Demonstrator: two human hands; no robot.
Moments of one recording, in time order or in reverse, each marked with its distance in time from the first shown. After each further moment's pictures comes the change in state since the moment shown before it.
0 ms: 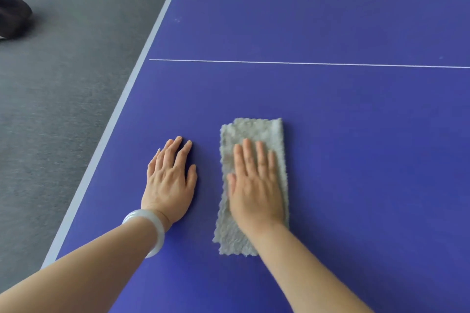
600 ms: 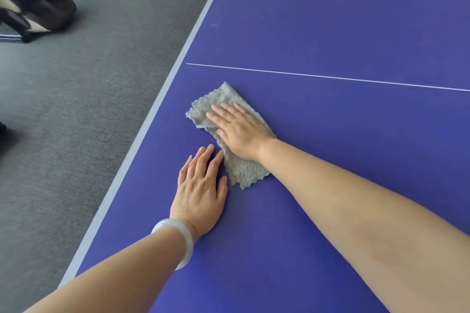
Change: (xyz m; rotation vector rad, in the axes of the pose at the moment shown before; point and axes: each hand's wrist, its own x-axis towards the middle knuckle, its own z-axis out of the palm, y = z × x) left_hand -0.001 0.002 0.000 0.011 -0.003 0.008; right_hand 0.175 -0.042 -0.006 -0.028 -0.176 -0.595
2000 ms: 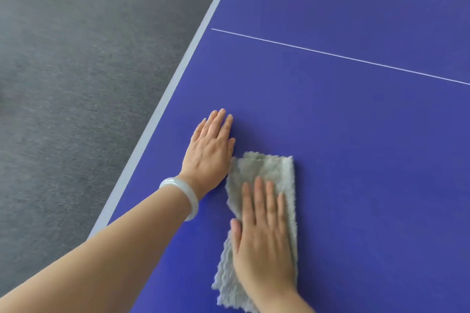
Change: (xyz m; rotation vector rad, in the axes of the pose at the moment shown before) left_hand -0.024 -0.053 -0.017 -0.023 0.005 0.088; right_hand -0.206 -0.222 0.061 -0.006 0.143 0.505
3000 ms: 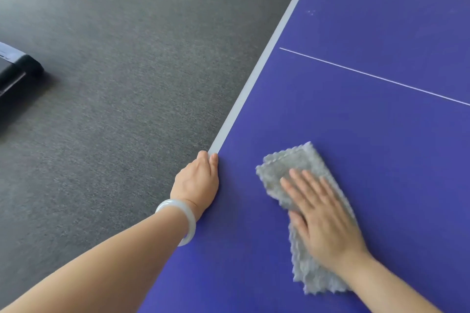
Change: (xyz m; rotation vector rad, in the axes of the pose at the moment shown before) left_hand -0.024 -0.118 -0.023 -0.259 -0.089 -0.643; right_hand 0.120 0.034 -0.001 -0.034 -0.037 -0.486
